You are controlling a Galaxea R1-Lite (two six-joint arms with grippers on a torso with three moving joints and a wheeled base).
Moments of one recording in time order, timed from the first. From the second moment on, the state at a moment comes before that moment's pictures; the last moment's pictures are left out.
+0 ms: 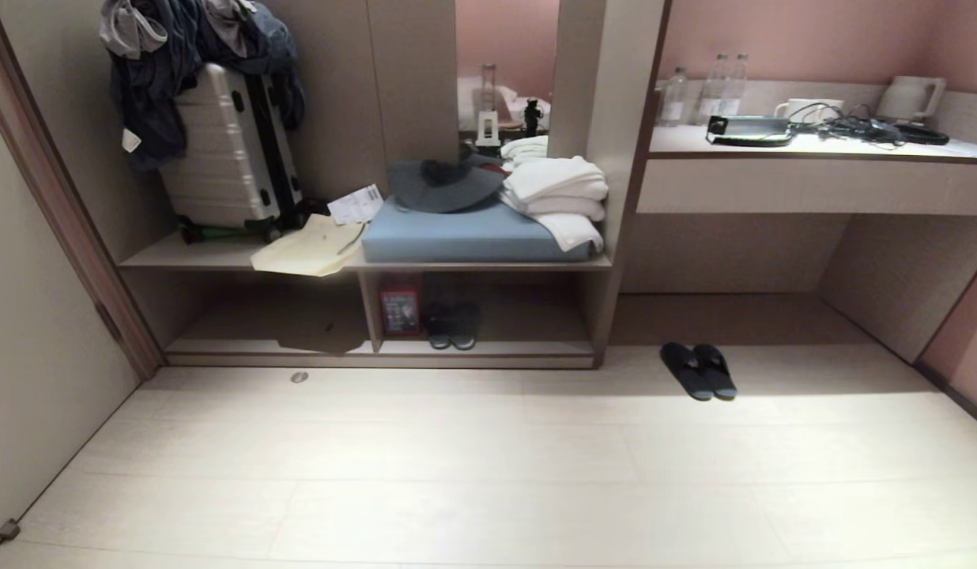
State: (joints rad) left arm 0.00 0.00 0.00 0.00 0.00 -0.01; right arm 0.00 0.00 0.00 0.00 -0.01 0.00
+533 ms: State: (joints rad) left arm 0.00 0.00 0.00 0.00 0.00 -0.01; right arm 0.00 0.00 0.00 0.00 -0.01 0.00
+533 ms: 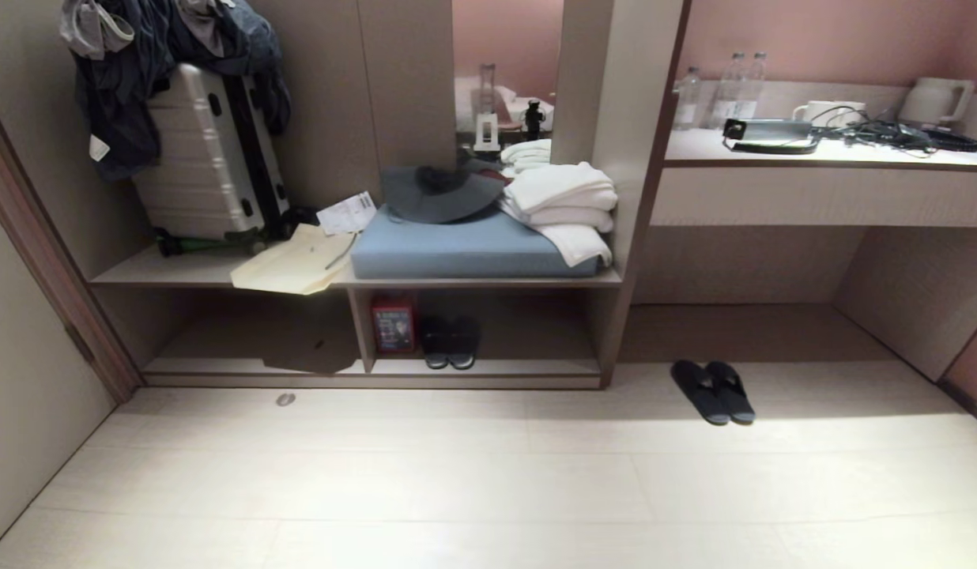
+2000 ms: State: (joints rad) left arm 0.00 0.00 0.00 0.00 0.00 -0.01; right arm 0.00 0.00 0.00 0.00 -0.01 -0.01
